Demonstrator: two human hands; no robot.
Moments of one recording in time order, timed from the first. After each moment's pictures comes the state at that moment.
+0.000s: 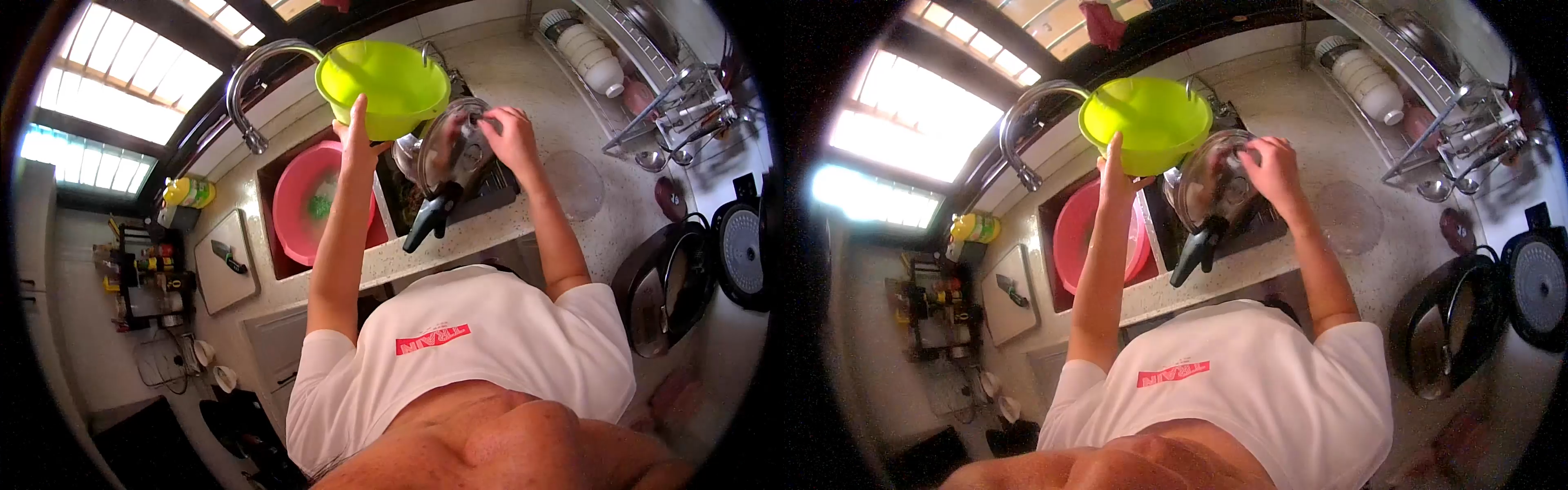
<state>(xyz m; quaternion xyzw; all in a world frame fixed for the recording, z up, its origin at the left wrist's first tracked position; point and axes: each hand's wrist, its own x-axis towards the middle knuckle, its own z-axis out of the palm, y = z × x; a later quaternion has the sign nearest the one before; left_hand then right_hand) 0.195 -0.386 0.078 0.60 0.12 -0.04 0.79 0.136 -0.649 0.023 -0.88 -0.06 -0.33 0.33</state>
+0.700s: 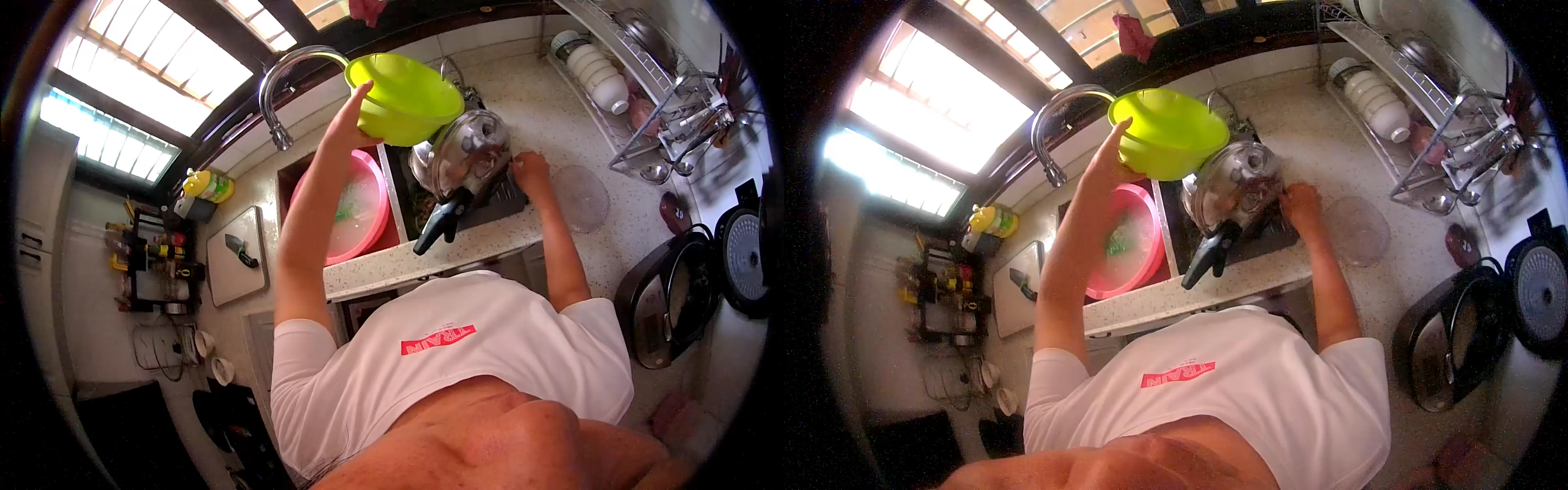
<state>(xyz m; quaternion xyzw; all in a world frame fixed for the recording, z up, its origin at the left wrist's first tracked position) 0.249 -0.338 0.113 0.58 0.14 -0.28 0.76 0.111 -0.679 -0.059 -0.95 0.05 -0.14 0.26</state>
